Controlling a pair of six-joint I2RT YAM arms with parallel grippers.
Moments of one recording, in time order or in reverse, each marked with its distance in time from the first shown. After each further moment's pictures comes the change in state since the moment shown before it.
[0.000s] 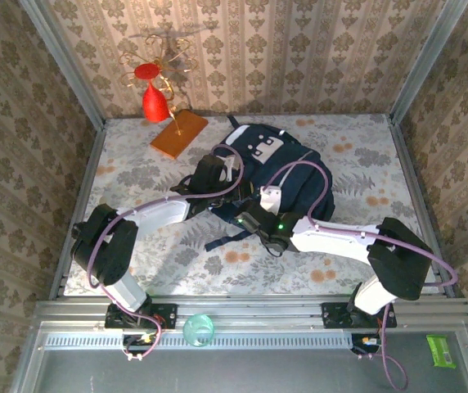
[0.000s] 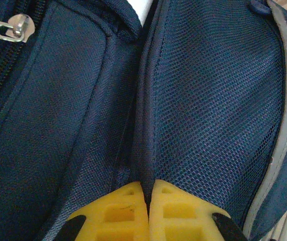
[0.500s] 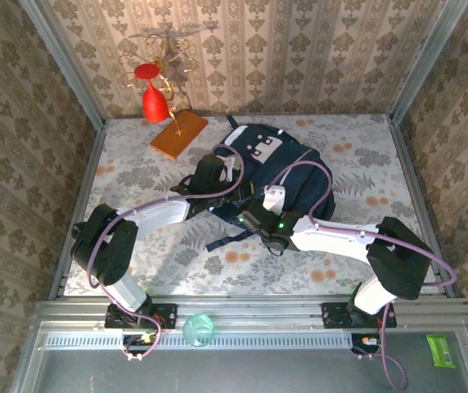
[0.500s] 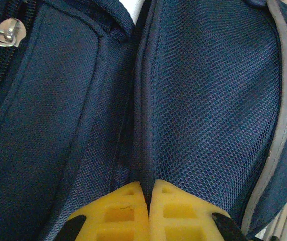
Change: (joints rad) left arm 0.000 0.000 0.000 0.001 0.008 0.021; right arm -0.012 -0.005 -0.010 -0.018 0.022 0.048
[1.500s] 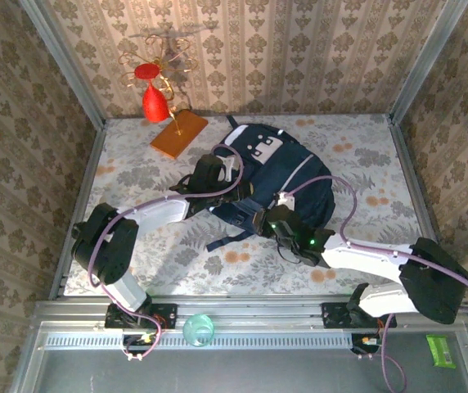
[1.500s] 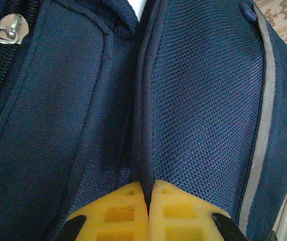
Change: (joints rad) left arm 0.014 0.010 0.000 -0.001 0.034 0.005; right arm -0.058 -0.259 -0.336 0.438 -0.366 -0.053
